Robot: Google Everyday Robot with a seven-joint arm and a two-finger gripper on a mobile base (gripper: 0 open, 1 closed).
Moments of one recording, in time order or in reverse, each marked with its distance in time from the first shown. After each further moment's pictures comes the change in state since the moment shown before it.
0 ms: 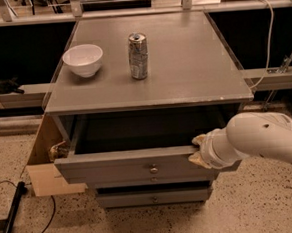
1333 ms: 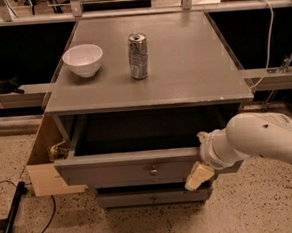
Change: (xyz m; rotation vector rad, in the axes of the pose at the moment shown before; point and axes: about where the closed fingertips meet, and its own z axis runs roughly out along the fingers) arm 0.000 0.000 0.000 0.000 0.001 -0.001
